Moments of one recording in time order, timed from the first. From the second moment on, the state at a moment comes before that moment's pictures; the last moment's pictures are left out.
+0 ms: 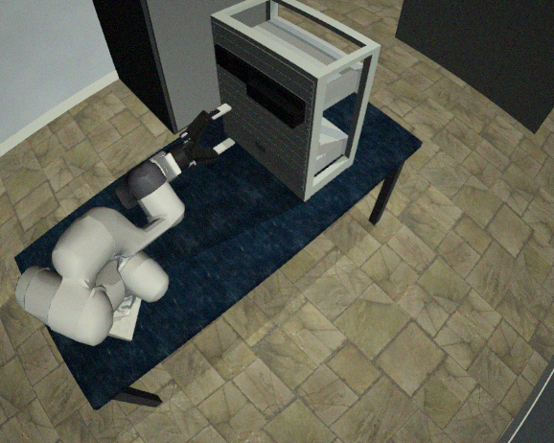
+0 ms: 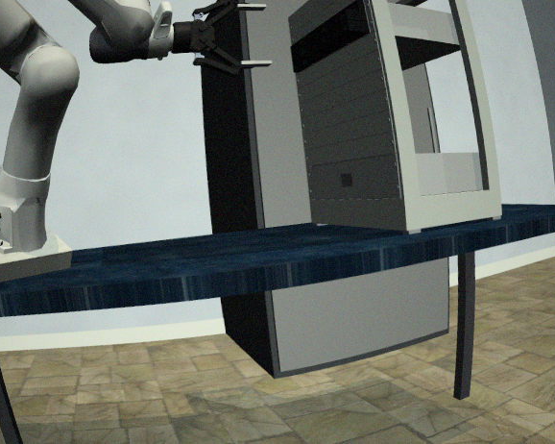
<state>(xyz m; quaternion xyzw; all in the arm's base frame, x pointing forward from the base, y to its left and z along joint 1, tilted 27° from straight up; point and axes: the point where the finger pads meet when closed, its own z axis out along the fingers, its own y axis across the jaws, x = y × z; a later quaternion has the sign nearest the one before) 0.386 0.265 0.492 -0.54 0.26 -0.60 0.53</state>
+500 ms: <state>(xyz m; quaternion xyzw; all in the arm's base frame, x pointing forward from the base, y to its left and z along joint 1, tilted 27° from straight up) 0.438 0.312 0.493 -0.54 0.26 -0.60 0.53</state>
